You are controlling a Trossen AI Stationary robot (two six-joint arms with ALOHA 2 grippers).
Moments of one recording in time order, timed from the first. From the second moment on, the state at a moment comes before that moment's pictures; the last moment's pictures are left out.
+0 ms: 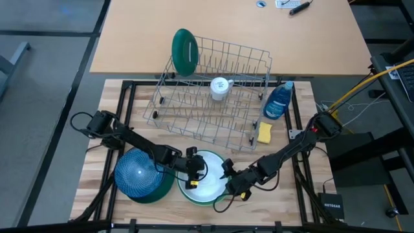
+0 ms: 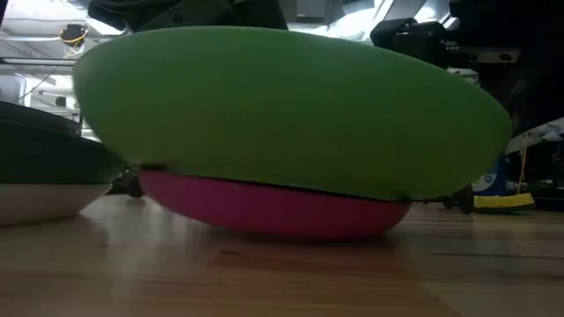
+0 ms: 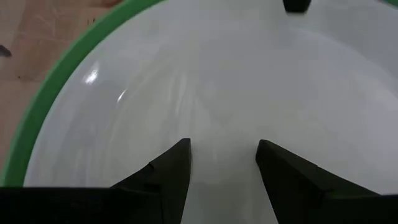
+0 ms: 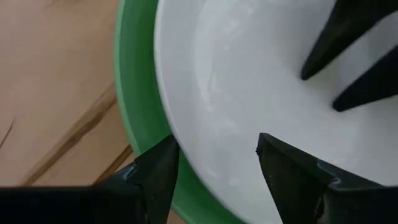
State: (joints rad) left arm -0.36 1.85 1.06 -0.10 -0.22 -0.34; right arm 0.55 1.76 0.98 -0.16 0.25 -0.24
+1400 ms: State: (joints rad) left arm -0.36 1.86 1.06 -0.06 -0.19 -0.37; right arm 0.52 1.79 0.98 -0.04 0.19 -0.33
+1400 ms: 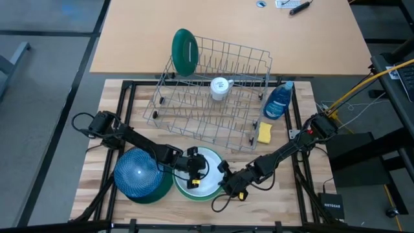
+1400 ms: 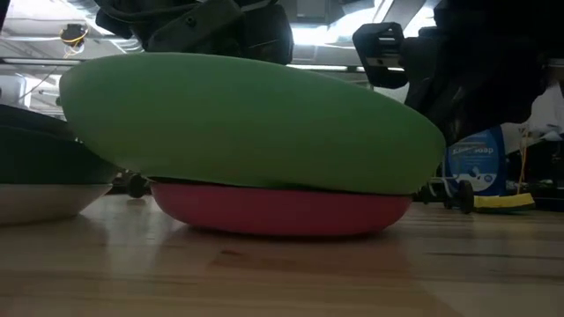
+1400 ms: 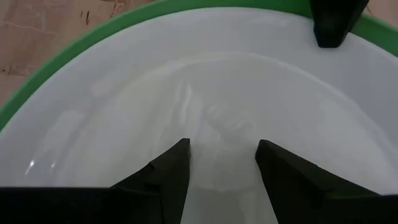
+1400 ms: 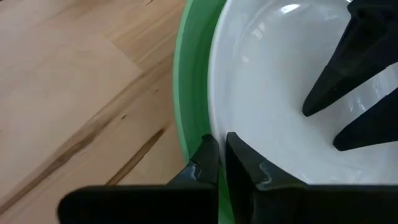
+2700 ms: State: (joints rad) left arm -0.46 1.76 1.08 -0.21 -0.13 -0.39; right arm 0.52 1.79 0.98 0.05 0.21 -0.26
